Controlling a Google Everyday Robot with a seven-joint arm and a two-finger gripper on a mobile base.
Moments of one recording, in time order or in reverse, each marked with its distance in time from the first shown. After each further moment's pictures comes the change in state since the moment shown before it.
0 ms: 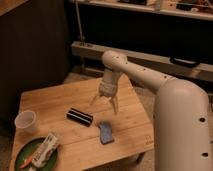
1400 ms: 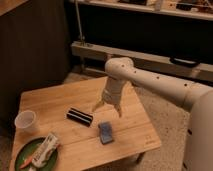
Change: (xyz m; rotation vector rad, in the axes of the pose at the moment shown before) arm -0.016 0.029 0.003 0.069 0.268 -0.409
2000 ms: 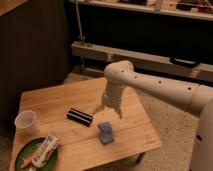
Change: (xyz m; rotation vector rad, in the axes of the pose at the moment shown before) arm -0.006 0.005 0.025 -0.088 0.097 -0.045
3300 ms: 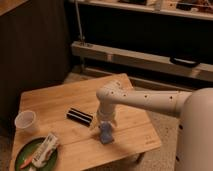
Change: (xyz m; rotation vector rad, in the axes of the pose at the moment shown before) arm 0.005 -0.012 0.097 -0.019 -0.016 -0.296
